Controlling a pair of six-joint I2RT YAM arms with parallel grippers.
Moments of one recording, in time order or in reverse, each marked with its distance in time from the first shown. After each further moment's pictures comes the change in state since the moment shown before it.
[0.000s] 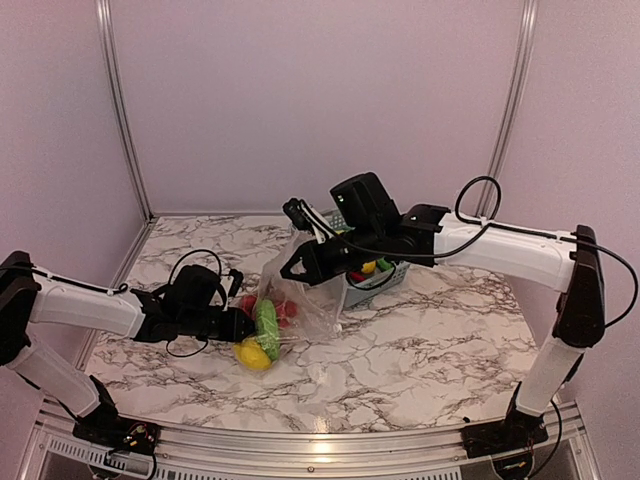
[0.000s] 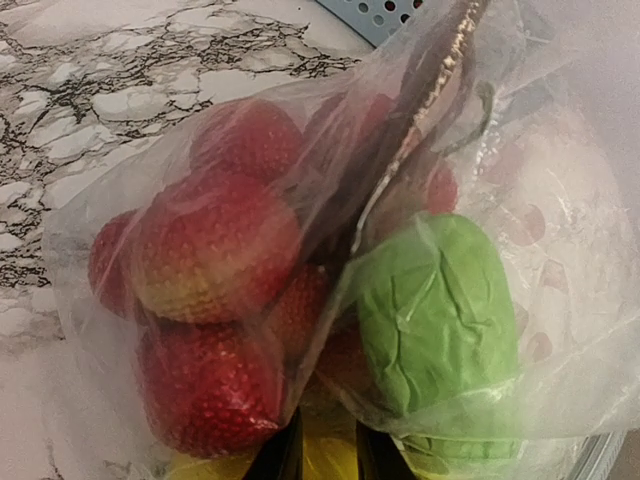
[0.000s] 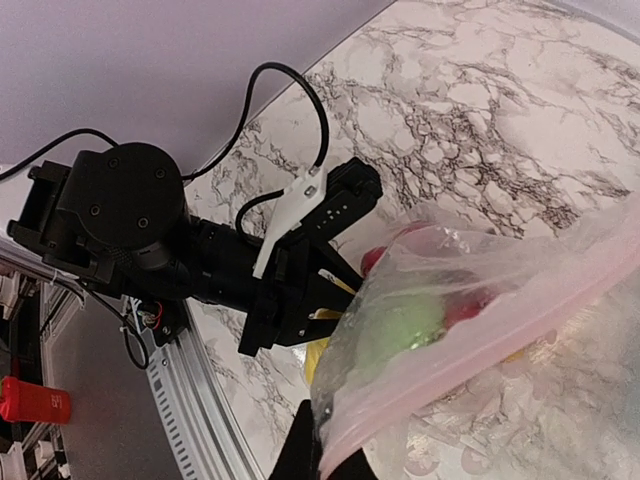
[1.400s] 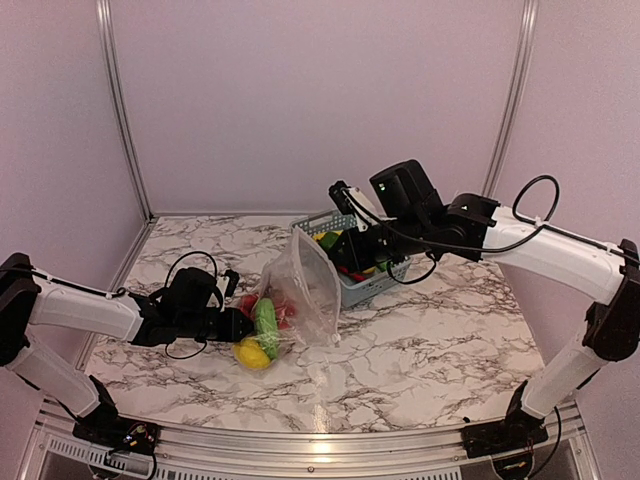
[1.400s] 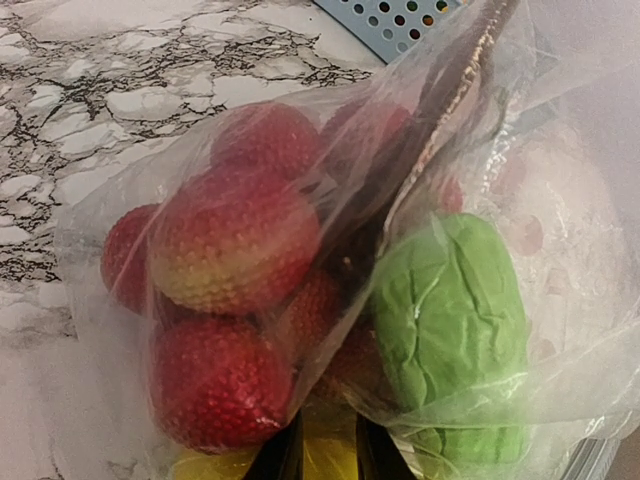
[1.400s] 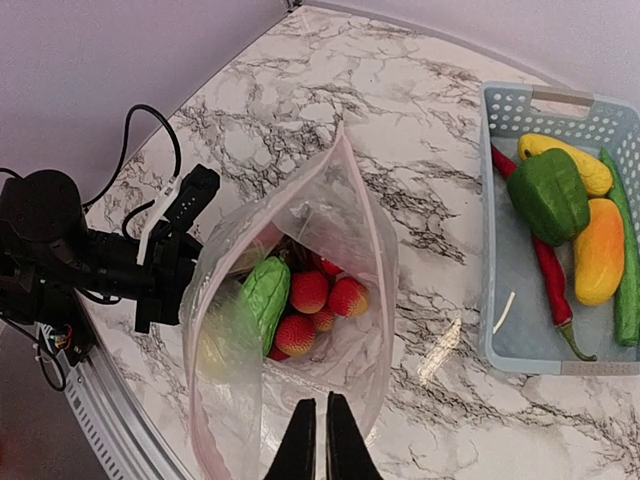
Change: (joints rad) left arm 0.013 -0.010 -0.042 0.063 -0.007 -0.032; right arm -0.035 -0.207 -0.074 -0.170 0.322 -0.048
